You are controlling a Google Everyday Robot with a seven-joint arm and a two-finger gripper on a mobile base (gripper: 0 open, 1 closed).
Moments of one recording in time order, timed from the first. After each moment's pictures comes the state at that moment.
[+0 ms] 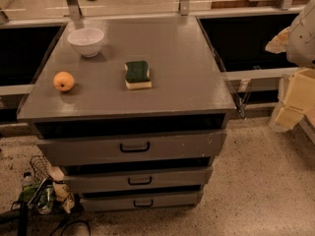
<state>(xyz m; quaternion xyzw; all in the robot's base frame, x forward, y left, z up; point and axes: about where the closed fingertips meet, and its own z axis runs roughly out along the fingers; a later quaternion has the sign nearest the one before) 0.438 -0.217 0.976 -0.60 0.78 -0.03 0.16</state>
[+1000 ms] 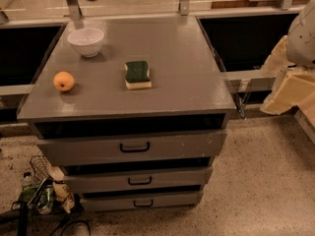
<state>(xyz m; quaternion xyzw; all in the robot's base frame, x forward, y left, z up) 0.438 -0.217 0.976 -0.60 0.78 -0.03 0.16</state>
